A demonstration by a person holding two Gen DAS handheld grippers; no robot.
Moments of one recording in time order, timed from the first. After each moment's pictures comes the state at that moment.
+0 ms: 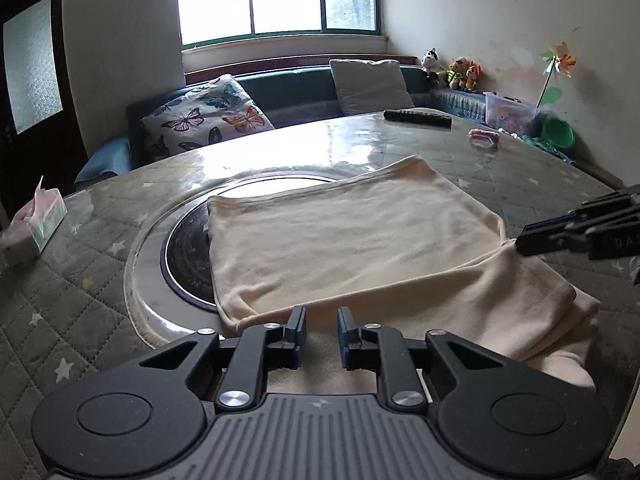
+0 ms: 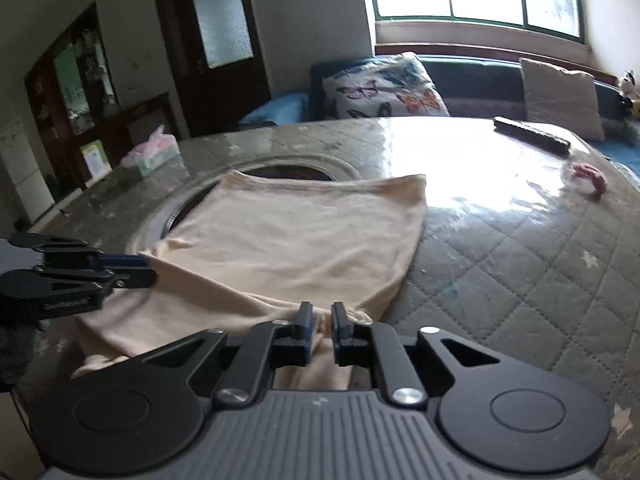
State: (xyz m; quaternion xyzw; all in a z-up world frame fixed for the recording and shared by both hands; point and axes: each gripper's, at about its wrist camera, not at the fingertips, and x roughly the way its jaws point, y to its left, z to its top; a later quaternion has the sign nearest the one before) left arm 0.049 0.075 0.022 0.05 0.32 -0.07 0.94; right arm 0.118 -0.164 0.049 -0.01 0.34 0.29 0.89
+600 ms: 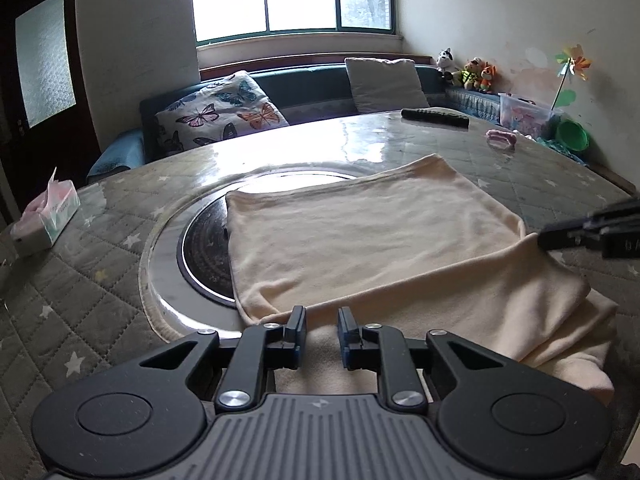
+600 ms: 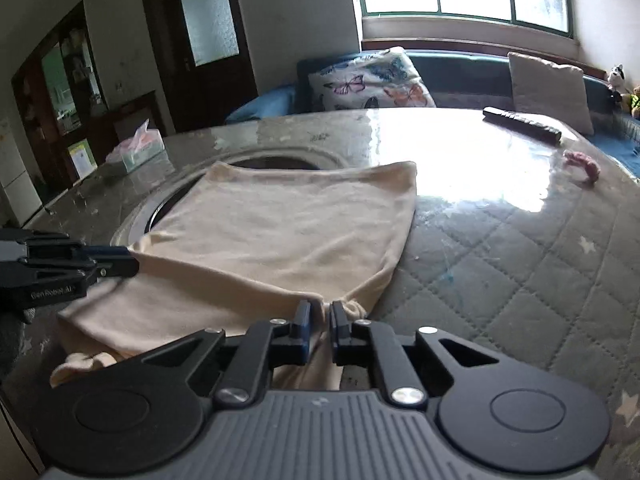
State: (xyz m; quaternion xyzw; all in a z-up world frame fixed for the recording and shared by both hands) left arm 0.050 0.082 0.022 0.05 0.32 -0.04 0.94; right arm 0.121 -0.162 0.039 -0.02 0.34 0.26 0.90
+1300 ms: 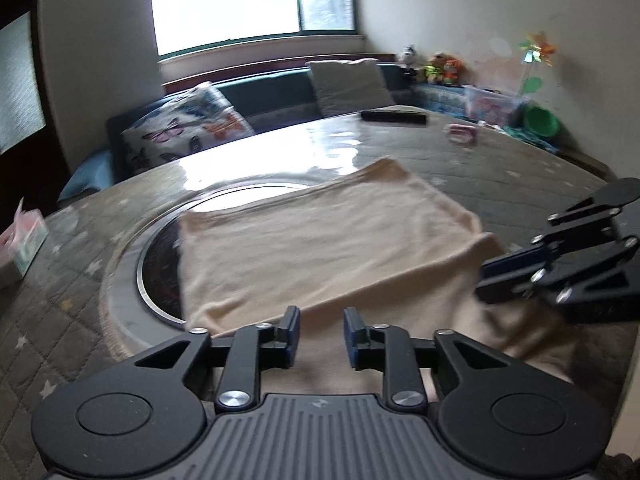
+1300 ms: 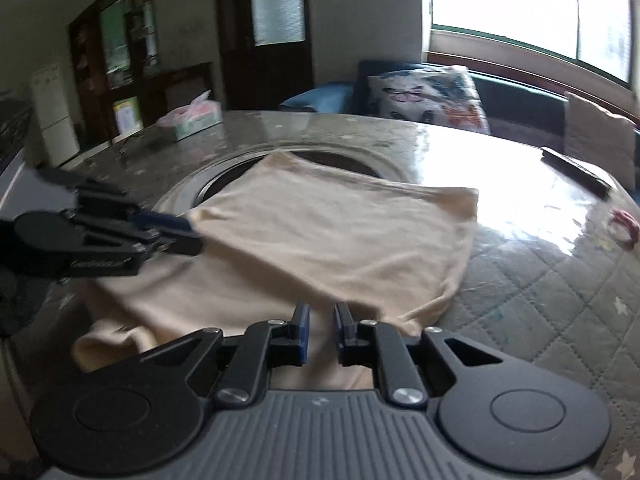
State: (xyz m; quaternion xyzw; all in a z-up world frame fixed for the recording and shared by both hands) left arm 0.051 0.050 0.023 0.08 0.32 -0.10 0.94; right arm 0.104 -0.128 0.040 -0.10 0.33 0.35 0.87
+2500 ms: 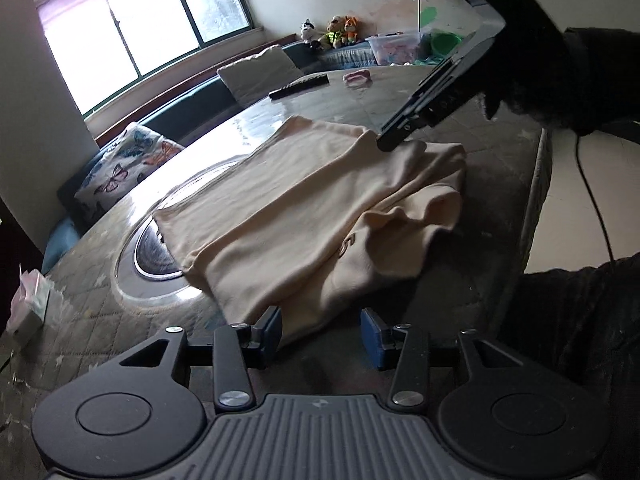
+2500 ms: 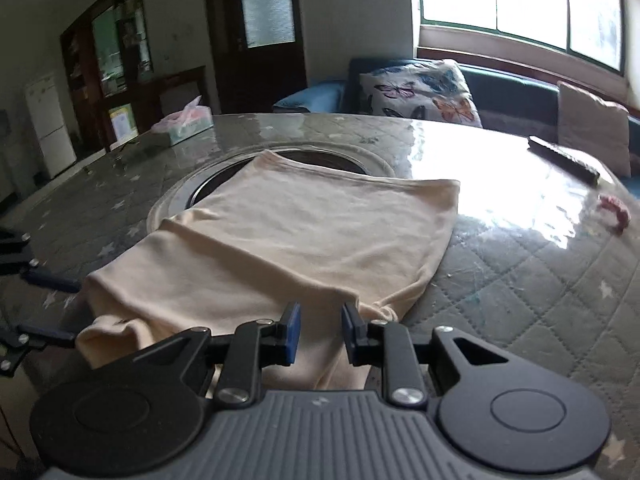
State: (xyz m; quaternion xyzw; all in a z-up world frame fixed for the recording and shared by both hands) left arm -0.057 0.056 0.015 0.23 0.31 -0.19 0.90; right arm 0.102 -0.154 0.048 -0.09 0.33 0.34 0.88
